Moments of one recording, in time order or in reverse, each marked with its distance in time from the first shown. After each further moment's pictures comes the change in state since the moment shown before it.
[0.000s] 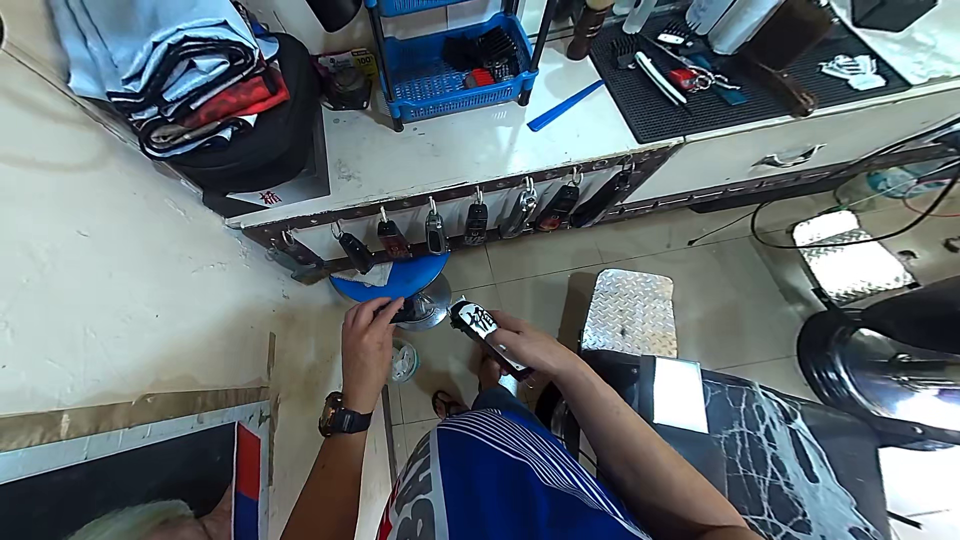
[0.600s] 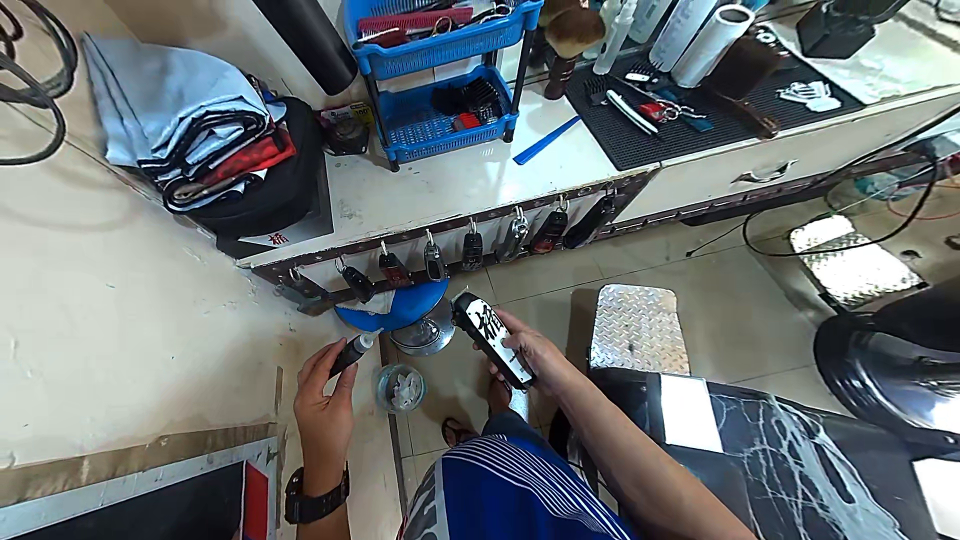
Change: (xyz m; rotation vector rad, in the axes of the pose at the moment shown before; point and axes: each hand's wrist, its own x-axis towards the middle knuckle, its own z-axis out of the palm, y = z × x) left_hand -0.018 -0.005 -0.060 -0.404 0.246 -0.184; right_hand 0.002 -0.005 -0.003 0.551 -0.040 -0.302
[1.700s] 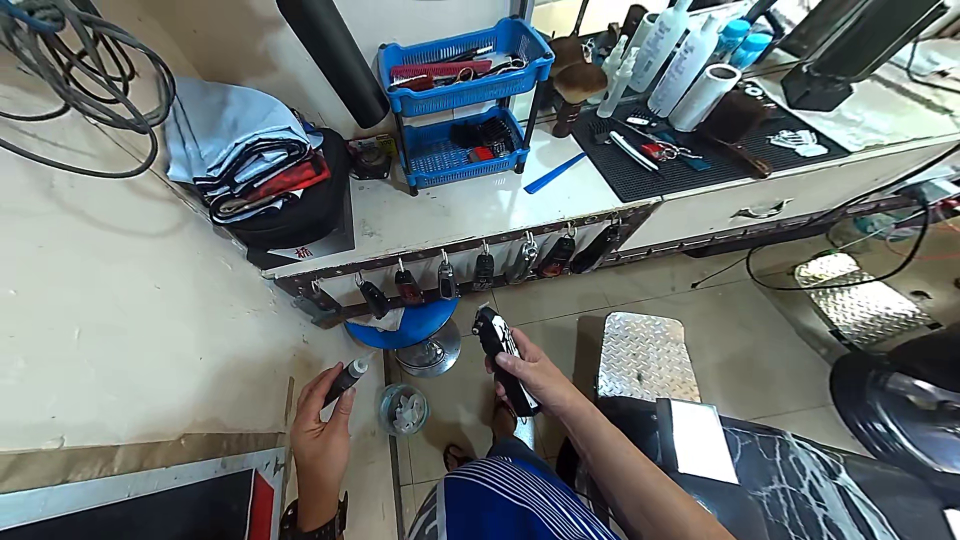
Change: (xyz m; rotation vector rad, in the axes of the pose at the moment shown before) left_hand -0.014 -0.001 -0.024 -0.136 0.074 -0.027; right_hand -0.002 -0.002 0.028 -0.042 0.025 -0.147
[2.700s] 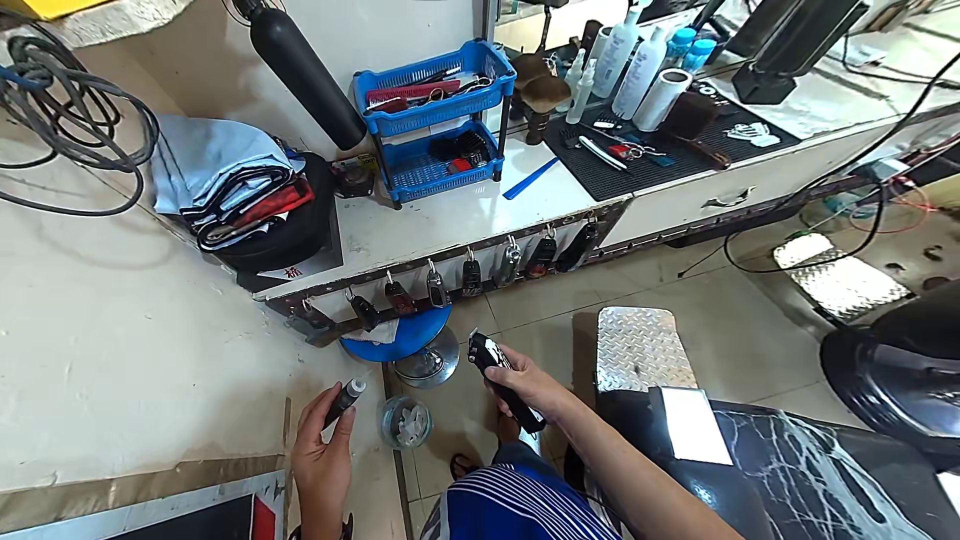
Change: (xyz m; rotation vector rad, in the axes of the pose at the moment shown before) left_hand -0.009 0.001 0.001 -0.016 -0.022 -0.018; right_hand -0.012 0.006 -0.004 -0.071 0.011 0.150
